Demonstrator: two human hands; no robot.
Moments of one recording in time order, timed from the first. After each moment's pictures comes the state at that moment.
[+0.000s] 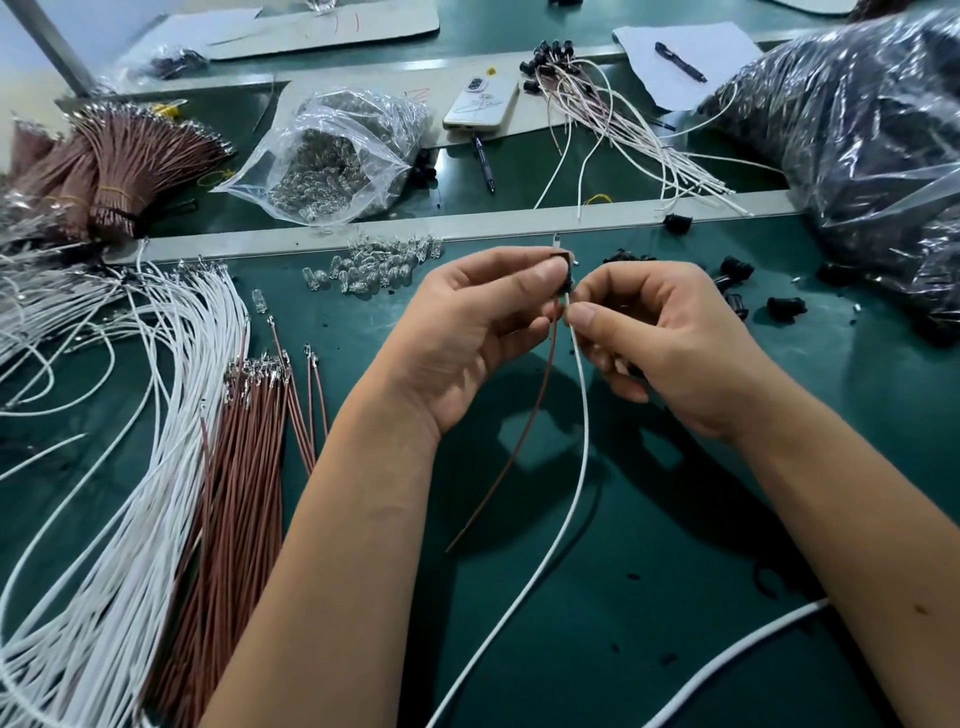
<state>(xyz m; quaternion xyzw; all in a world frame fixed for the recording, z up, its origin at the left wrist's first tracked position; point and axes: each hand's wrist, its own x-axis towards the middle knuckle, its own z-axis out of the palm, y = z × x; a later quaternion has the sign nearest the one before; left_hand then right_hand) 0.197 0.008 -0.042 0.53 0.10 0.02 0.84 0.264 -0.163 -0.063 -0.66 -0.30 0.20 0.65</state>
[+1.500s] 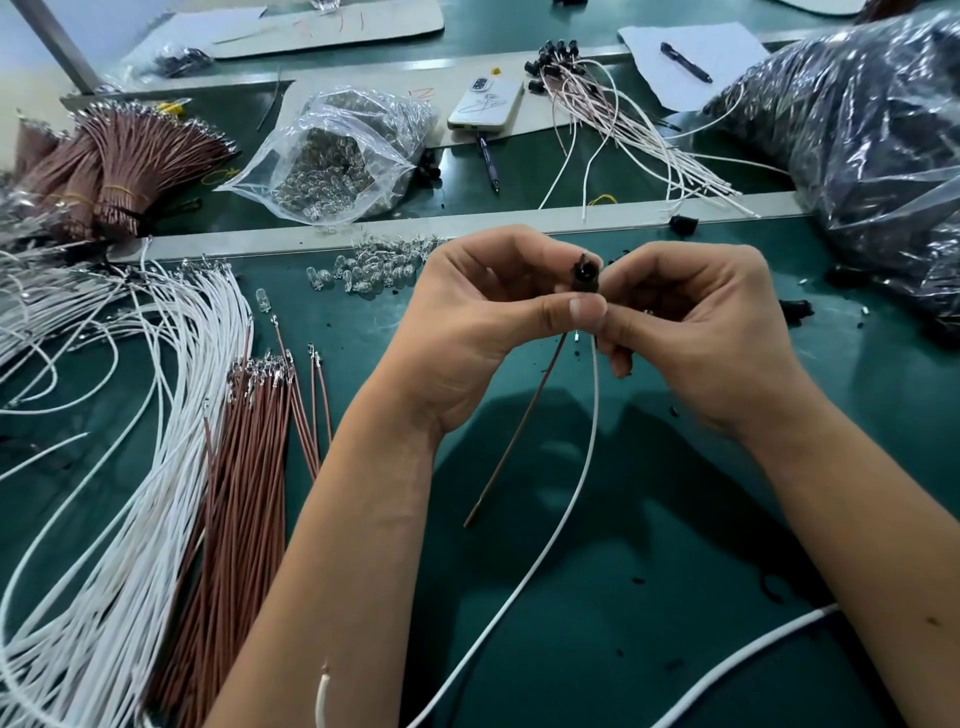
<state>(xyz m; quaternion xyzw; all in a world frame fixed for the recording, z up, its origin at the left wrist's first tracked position) 0.193 0.004 -0.040 0.57 -0.08 0.10 0.81 0.263 -0.162 -0.057 -0.63 -0.36 0.07 0.68</state>
